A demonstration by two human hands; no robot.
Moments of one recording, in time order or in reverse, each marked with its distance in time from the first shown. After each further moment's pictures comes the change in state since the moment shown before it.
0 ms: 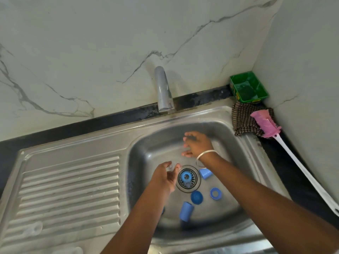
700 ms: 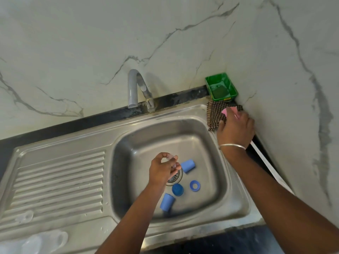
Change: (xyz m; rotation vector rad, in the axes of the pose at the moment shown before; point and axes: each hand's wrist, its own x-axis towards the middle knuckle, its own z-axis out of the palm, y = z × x) left_hand -0.040 -0.065 0.025 0.552 -0.187 0.472; right_hand -0.034 -0.008 -0.157 -1.027 0.989 -0.525
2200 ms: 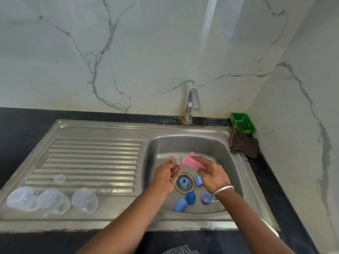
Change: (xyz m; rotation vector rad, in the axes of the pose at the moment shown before) left_hand -0.054 0.007 -0.118 -0.698 -0.072 -0.116; right_hand -0.176 -0.115 -0.089 0.446 -0.613 -0.404
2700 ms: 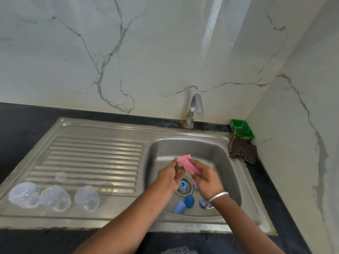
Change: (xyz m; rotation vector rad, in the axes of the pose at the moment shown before) left_hand -0.008 0.007 0.009 -0.076 0.046 -0.068; right_hand -0.007 -0.009 0.026 0.138 -0.013 -0.037
